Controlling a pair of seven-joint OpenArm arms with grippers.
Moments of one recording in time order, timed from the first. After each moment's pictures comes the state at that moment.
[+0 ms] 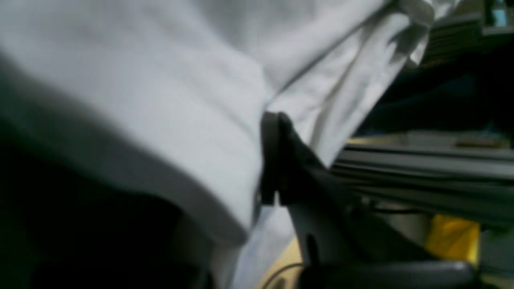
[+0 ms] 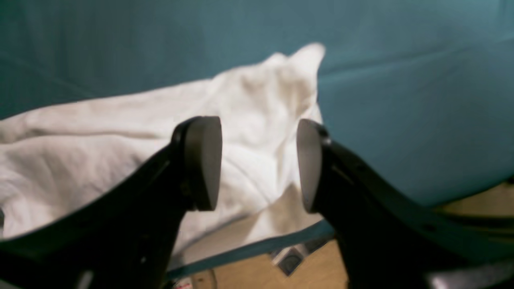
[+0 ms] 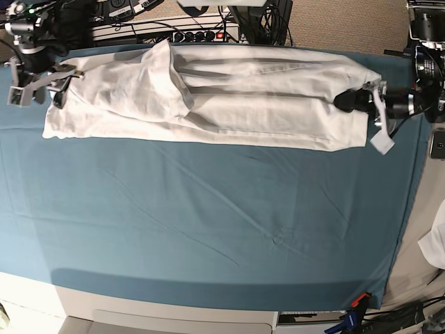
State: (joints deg) left arm 6.4 -31.1 -9.8 83.8 -82.2 -43.2 81.8; right arm -25.6 3.5 52.5 125.7 29.2 25.1 -58.2
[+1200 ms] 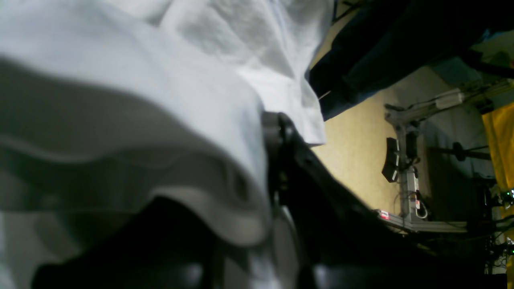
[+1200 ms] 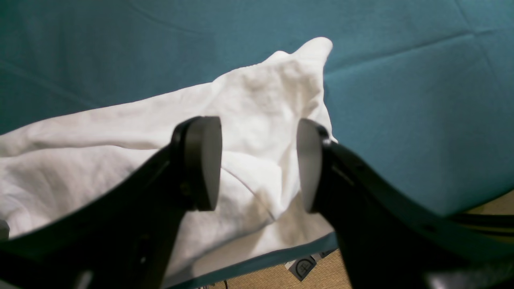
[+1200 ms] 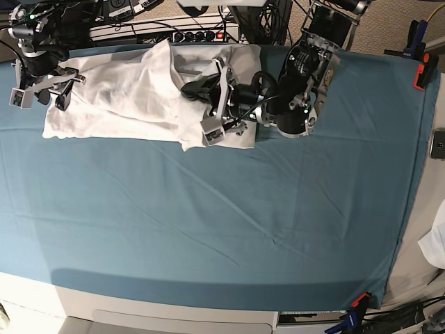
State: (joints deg) left arm -2.2 -2.6 22.4 93.2 -51.5 -43.1 68.7; right arm -23.6 3.7 52.4 122.5 29.6 24.9 -57.4
